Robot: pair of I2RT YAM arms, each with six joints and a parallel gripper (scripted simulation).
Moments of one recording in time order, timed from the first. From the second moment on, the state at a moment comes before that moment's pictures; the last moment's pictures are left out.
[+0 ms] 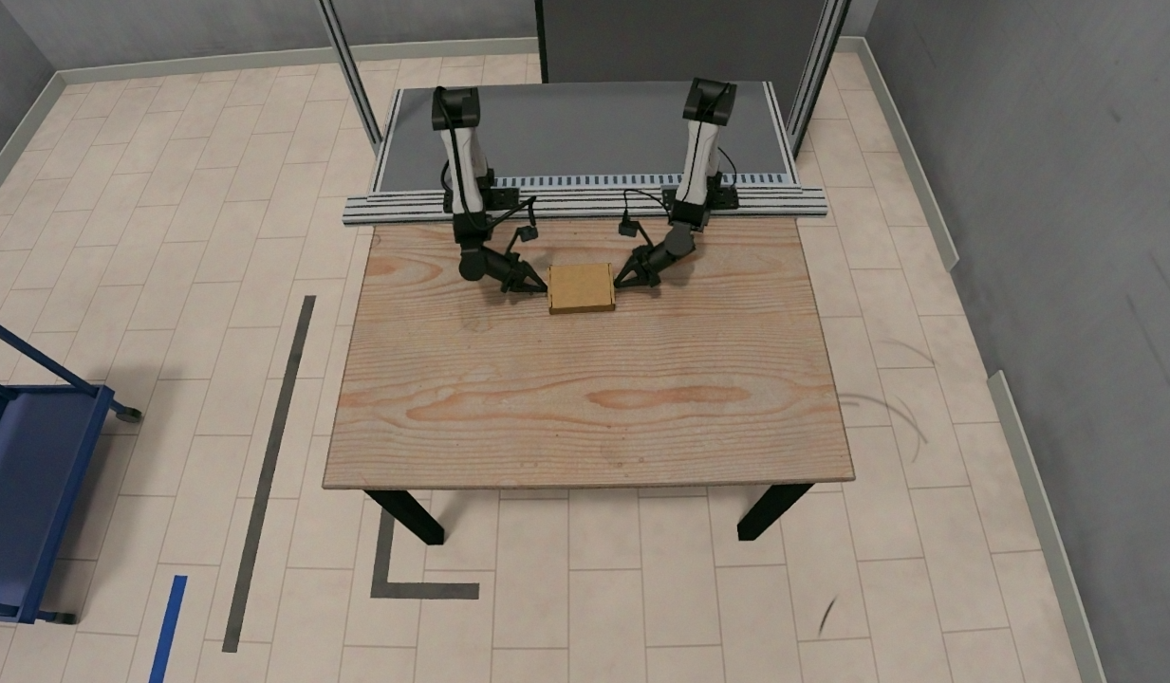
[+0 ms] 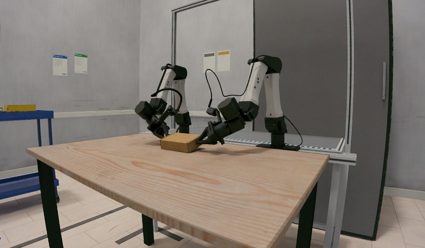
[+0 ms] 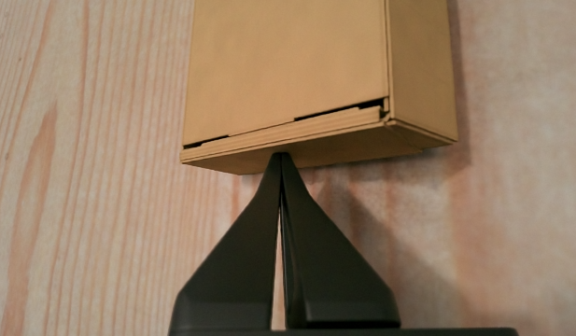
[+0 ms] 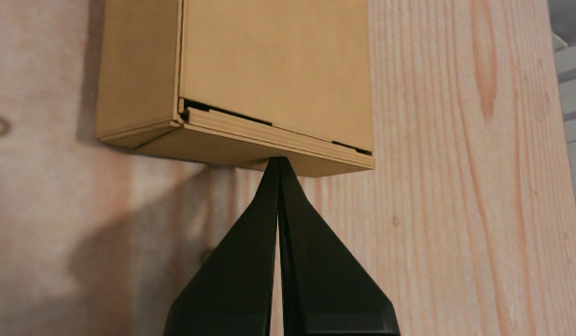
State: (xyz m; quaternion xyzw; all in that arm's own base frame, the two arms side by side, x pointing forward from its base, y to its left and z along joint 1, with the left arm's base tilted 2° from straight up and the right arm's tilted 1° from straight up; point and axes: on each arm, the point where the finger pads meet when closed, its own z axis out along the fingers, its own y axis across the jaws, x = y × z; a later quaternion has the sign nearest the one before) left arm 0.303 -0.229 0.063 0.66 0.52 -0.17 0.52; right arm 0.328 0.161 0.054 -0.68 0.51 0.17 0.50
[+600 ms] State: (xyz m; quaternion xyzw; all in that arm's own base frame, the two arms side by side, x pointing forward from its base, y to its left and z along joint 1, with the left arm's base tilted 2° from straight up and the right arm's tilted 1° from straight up) left arm 0.303 -0.229 0.063 0.66 0.52 -0.17 0.52; right arm 0.327 0.161 0.054 -0.68 0.51 0.17 0.50
